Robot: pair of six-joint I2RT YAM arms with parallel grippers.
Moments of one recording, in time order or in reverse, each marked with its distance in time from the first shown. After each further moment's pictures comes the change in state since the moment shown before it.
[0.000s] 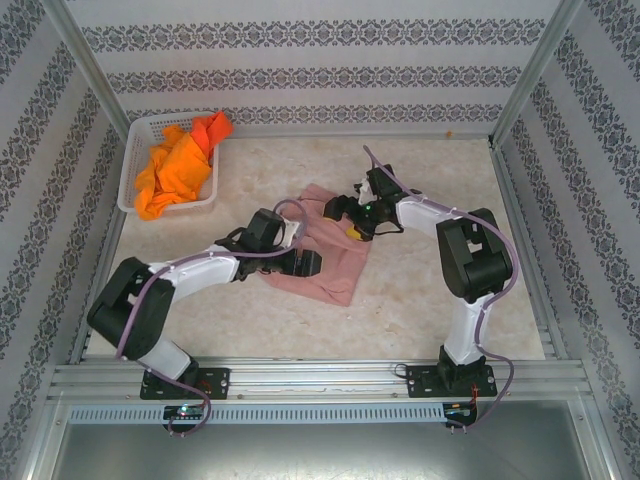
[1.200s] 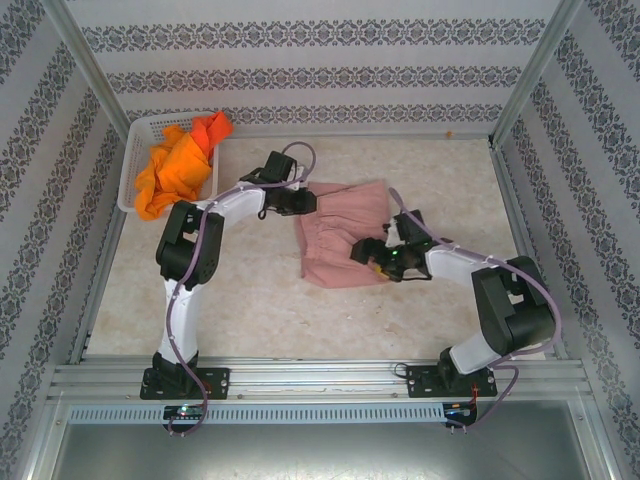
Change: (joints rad) left arm 0.193 0.577 0.785 -0.268 -0.040 0.051; right arm 0.021 -0.398 -0.559 0.145 0.104 0.000
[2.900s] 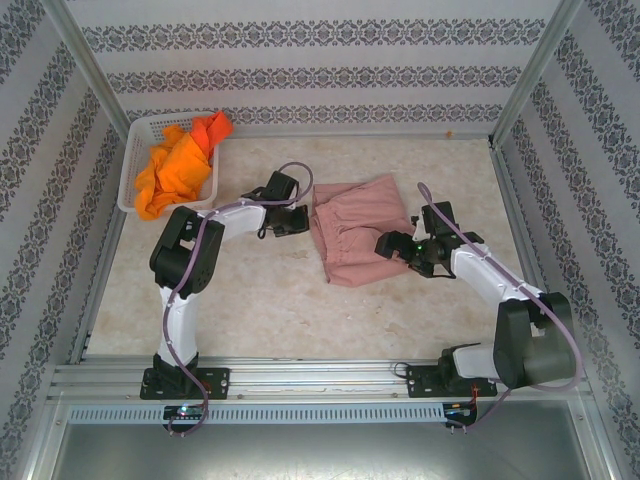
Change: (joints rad) left arm -0.053 -0.089 -0.235 0.097 -0.114 -0.160; right arm -0.195 -0.204 0.076 -0.365 0.152 -0.188
